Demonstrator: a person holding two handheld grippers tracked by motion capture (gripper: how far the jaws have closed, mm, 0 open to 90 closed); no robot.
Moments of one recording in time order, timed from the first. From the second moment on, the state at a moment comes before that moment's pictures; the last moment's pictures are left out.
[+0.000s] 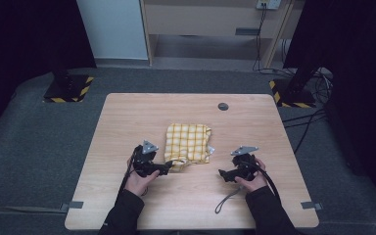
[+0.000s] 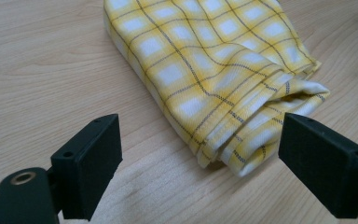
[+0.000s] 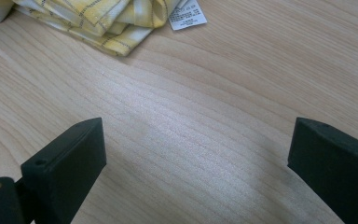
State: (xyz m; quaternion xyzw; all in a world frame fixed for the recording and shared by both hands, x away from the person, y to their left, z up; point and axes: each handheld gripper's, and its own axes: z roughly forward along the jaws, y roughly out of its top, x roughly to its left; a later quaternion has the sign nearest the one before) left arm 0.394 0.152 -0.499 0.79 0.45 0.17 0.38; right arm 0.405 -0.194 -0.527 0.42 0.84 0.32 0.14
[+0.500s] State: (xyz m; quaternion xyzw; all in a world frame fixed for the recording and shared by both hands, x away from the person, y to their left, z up) left arm 0.416 0.130 -0.494 0.76 0.47 0.18 0.41; right arm 0.405 -0.196 -0.529 0.42 0.84 0.32 0.14
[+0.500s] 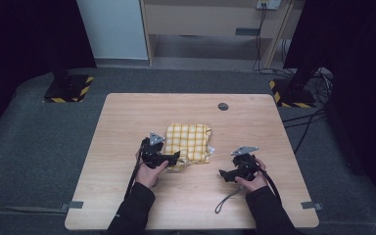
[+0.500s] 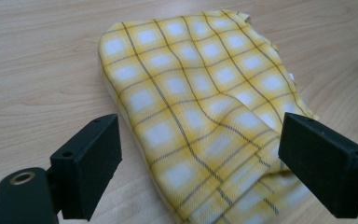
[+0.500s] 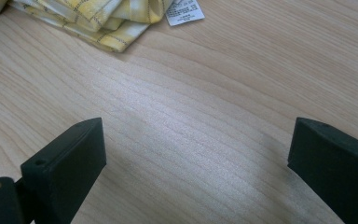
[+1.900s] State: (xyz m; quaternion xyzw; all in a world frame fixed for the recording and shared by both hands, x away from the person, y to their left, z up) left arm 0.411 0.126 -0.509 0.79 0.45 0.14 0.40; right arm 0.405 -0.197 -0.528 0.42 0.84 0.31 0.15
